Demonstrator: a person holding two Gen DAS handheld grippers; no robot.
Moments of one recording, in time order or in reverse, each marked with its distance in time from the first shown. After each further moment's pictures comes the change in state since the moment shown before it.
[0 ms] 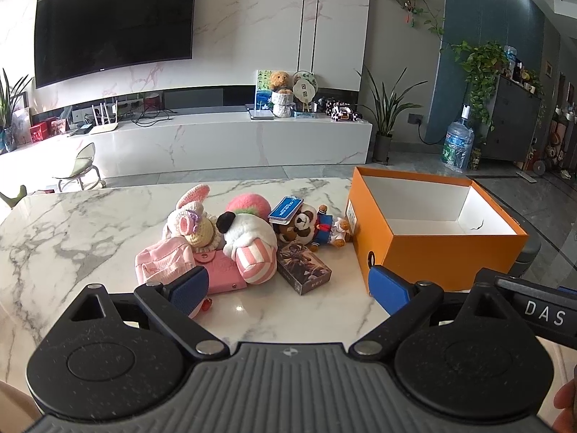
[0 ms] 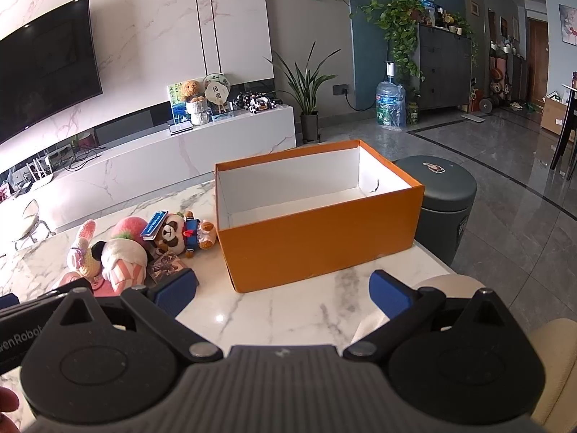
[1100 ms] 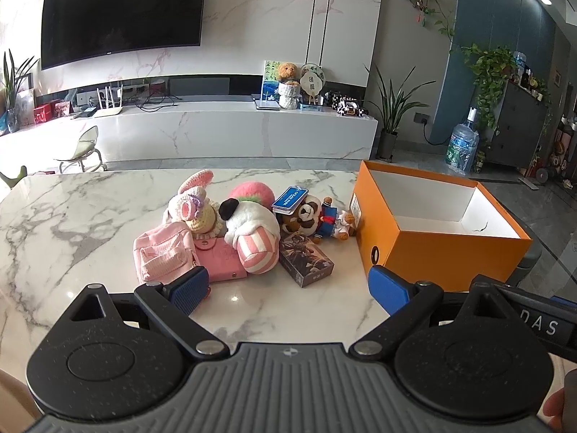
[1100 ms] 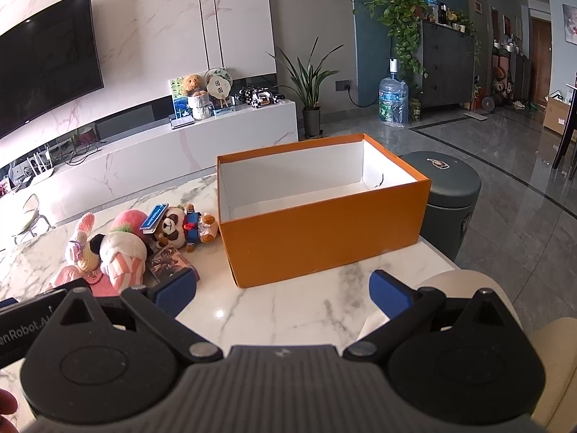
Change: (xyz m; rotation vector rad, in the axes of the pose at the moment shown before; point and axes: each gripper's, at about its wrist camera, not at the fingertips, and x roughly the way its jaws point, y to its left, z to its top) left arm 0.009 0.006 -0.003 -0.058 0.028 -0.008; right arm 0.010 0.004 -0.003 -0.016 0.017 0.007
